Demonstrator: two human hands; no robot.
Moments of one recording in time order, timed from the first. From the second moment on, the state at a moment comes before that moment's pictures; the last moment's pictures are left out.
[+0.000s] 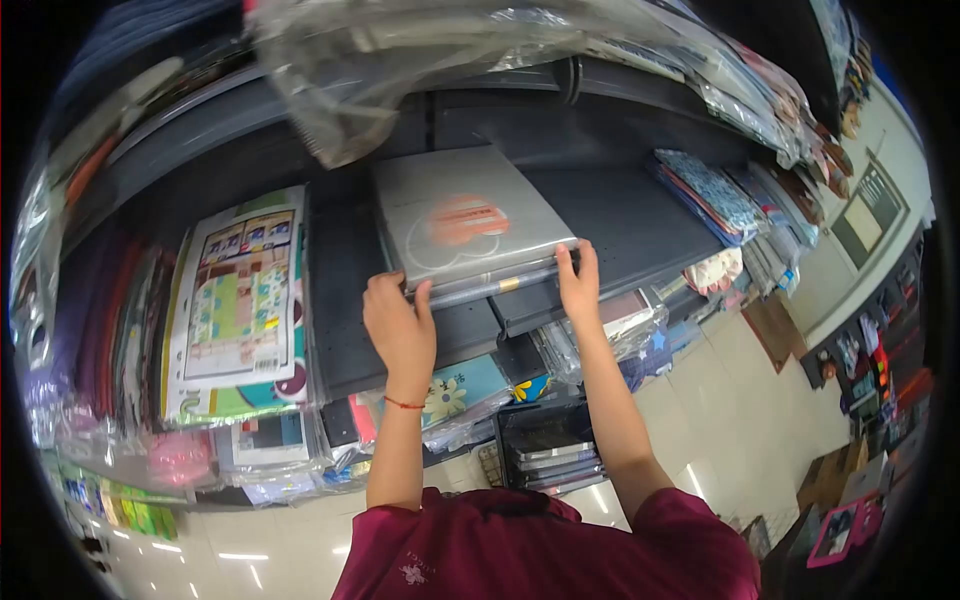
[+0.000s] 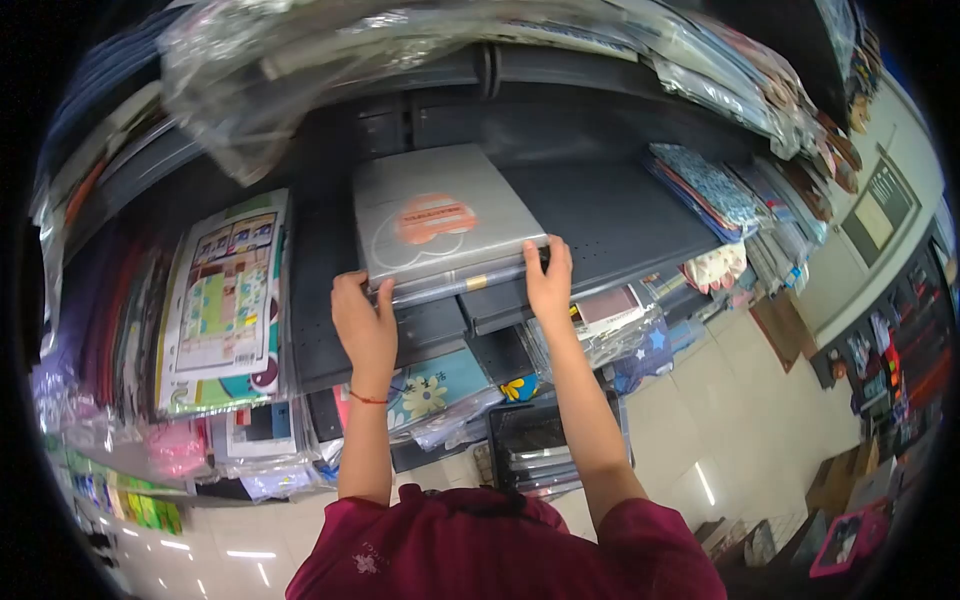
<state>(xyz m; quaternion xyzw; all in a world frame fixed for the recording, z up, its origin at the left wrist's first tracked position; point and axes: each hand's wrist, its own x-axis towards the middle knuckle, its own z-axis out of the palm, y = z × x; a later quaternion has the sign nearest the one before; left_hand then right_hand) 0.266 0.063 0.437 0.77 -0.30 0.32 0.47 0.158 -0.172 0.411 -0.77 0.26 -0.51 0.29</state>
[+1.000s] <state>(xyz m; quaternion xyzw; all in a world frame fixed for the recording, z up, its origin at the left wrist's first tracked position) -0.047 0.101 -0.013 0.80 -0.23 -0.52 0.19 -0.335 -0.129 -0.047 -0.42 0.59 0.02 0.69</state>
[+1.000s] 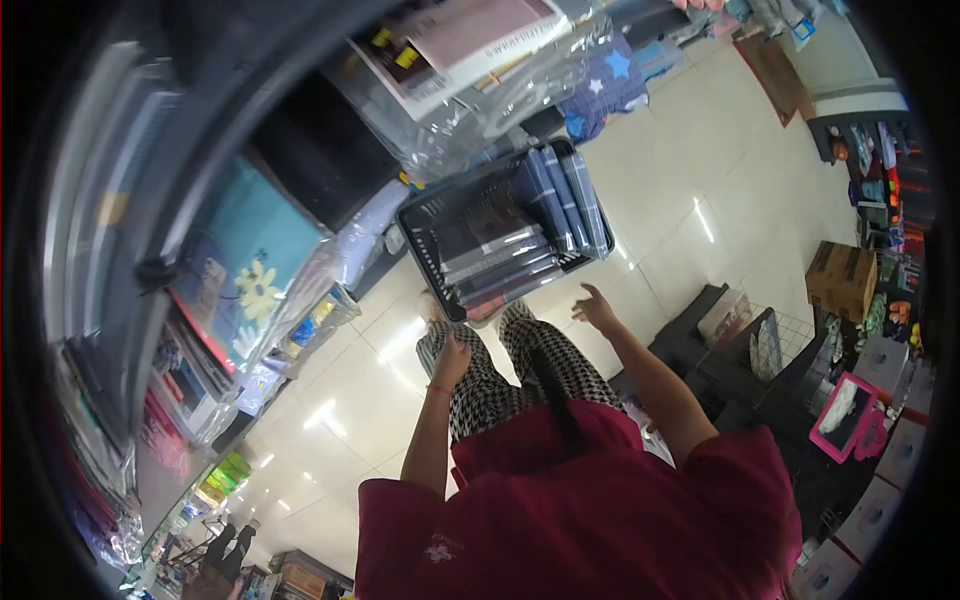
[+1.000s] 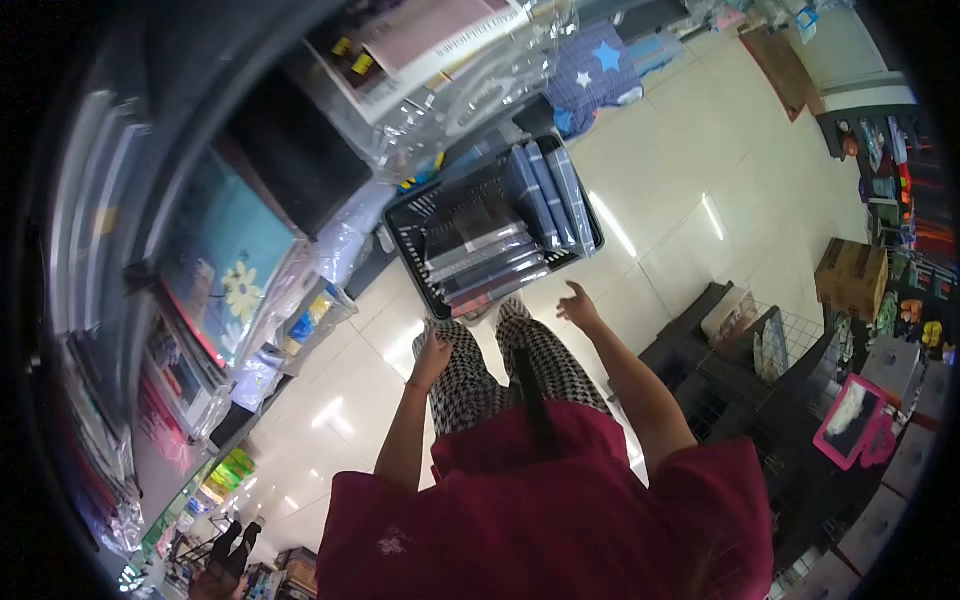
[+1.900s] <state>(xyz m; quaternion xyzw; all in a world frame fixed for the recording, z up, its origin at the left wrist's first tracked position) -0.082 0.021 0.267 0.82 -0.20 -0.12 0.52 -0.262 -0.155 0.248 -0.68 0.56 -0.26 0.40</state>
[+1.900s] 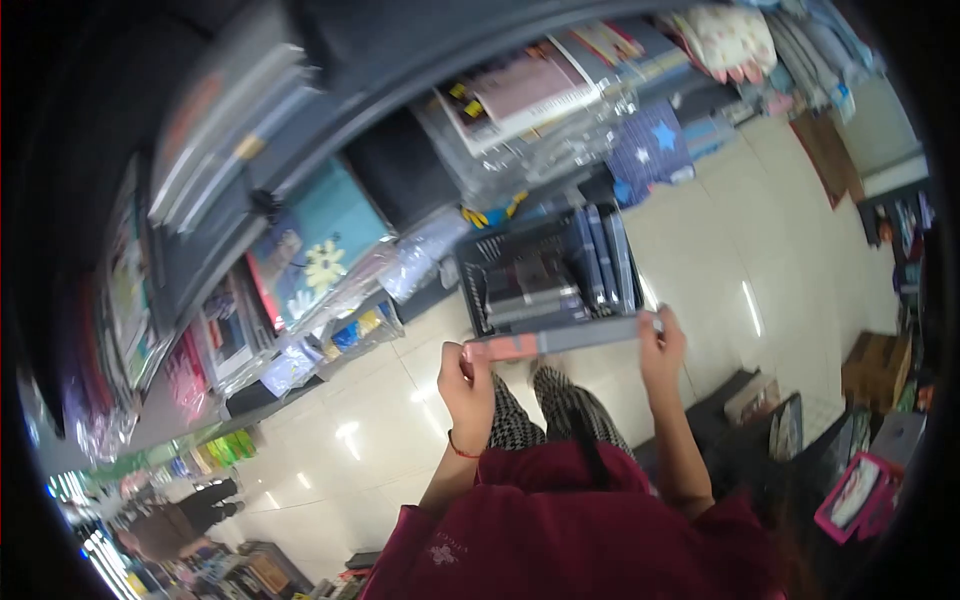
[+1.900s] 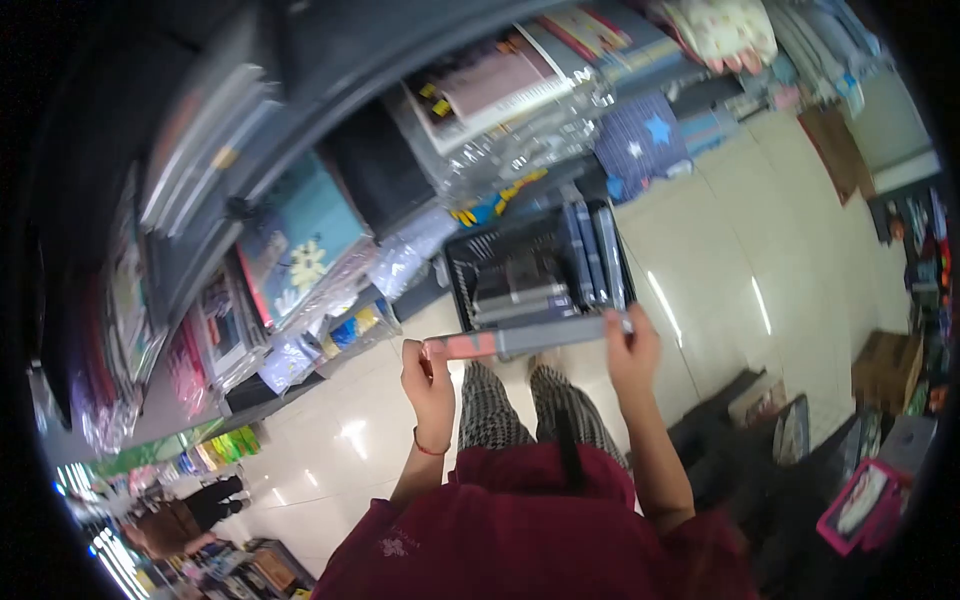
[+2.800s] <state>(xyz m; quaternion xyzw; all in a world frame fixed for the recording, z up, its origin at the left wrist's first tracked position) 0.195 0.101 0.462 0.75 -0.35 0.32 0.47 0.076 -0.141 0.437 -0.72 0.20 -0.54 0.39</state>
